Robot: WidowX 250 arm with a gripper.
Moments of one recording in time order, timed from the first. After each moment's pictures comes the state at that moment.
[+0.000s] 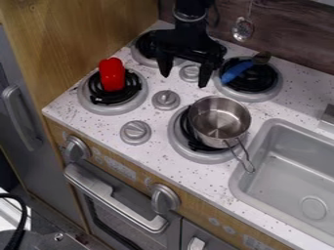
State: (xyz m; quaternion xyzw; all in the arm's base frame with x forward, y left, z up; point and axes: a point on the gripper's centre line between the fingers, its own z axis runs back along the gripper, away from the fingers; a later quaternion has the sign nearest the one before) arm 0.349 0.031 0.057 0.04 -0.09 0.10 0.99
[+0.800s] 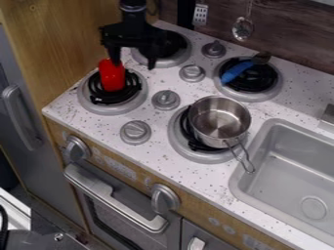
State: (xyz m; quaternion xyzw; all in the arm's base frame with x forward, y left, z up) arm 0.361 0.155 0.029 0.06 -0.07 0.28 0.96
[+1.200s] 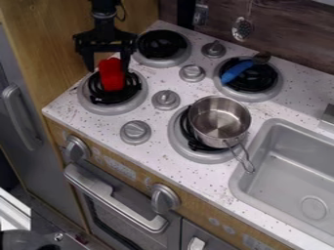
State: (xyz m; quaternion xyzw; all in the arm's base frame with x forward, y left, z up) arm 0.357 0.207 -0.002 0.07 -0.04 0.35 0.93
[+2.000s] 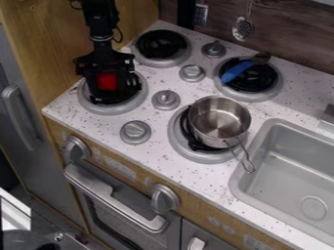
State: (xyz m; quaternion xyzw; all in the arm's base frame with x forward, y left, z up) arm 0.354 0.201 -0.037 0.04 -0.02 0.37 0.93
